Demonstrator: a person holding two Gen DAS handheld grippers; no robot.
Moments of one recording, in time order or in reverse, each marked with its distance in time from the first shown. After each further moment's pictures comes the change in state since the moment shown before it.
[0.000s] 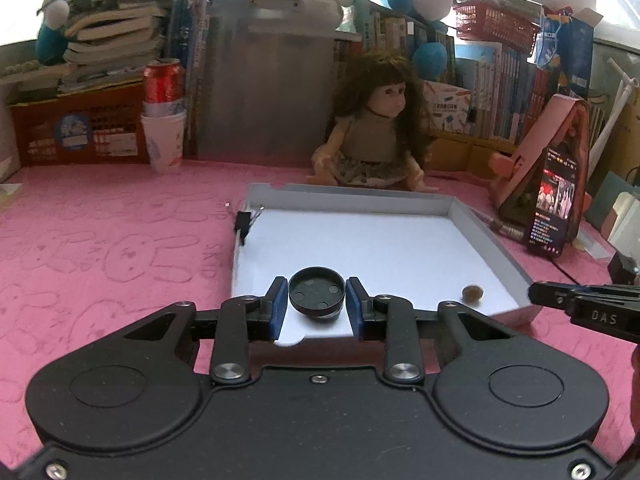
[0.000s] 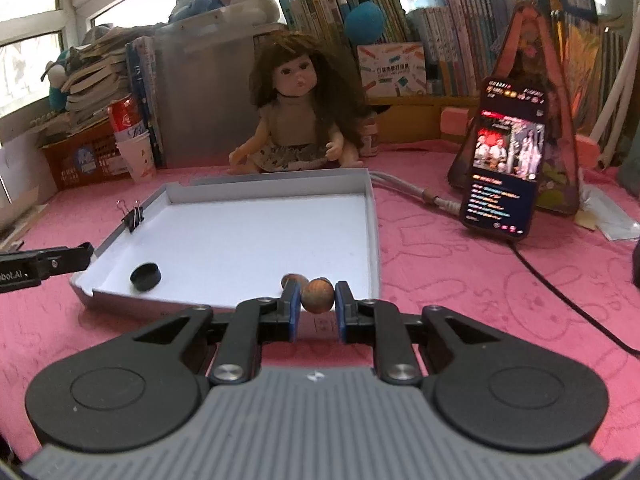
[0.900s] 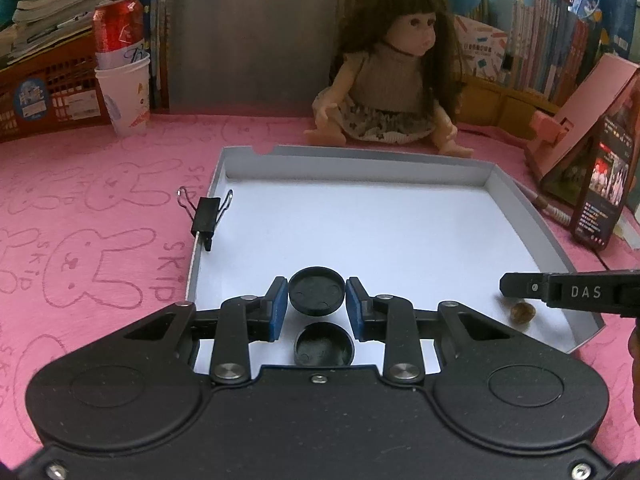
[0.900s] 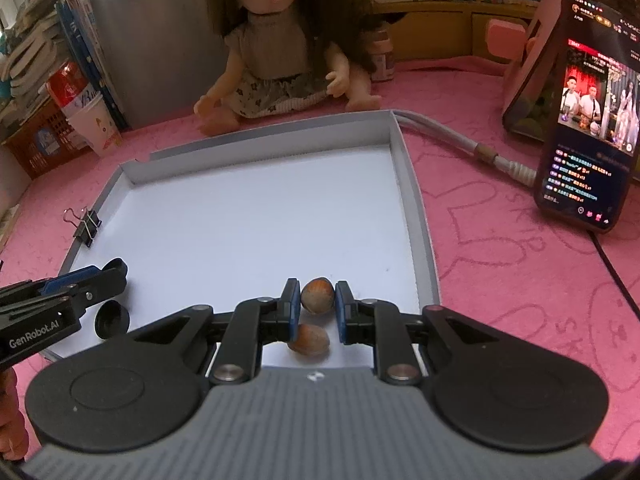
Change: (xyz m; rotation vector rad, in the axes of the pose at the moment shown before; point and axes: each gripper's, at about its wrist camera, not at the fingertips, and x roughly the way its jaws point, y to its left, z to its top) left arm 0.111 -0.004 0.028 0.008 0.197 0.030; right arm 0.111 0.000 0.046 0.103 0.298 0.013
